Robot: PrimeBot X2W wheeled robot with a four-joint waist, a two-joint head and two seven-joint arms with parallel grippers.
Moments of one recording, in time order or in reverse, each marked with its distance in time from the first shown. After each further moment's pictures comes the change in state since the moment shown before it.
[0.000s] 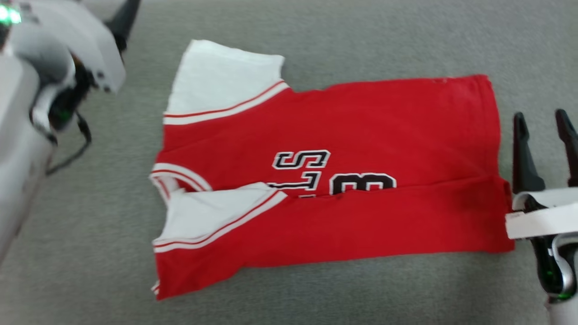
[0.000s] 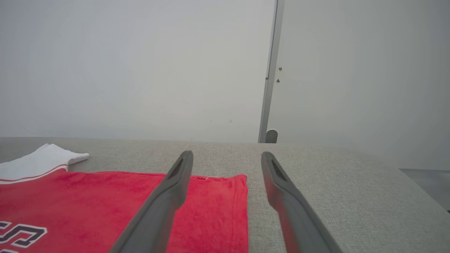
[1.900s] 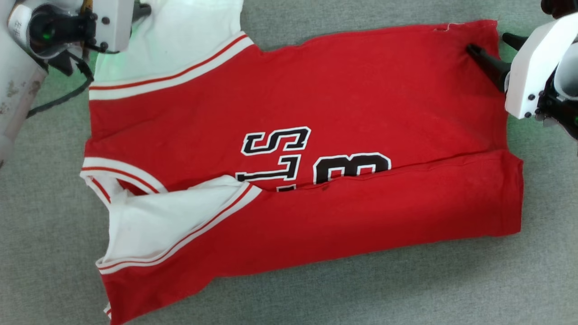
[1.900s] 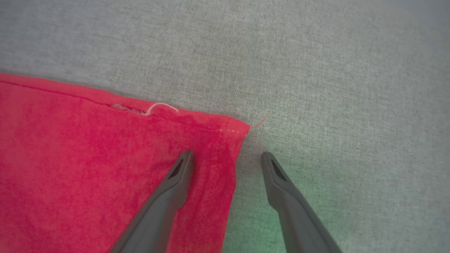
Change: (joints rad) left arm -0.373 -0.062 -0.341 0.228 -0.309 -0.085 0.690; right arm -0.700 -0.241 0.481 0.419 0.368 0.000 0.757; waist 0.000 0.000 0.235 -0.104
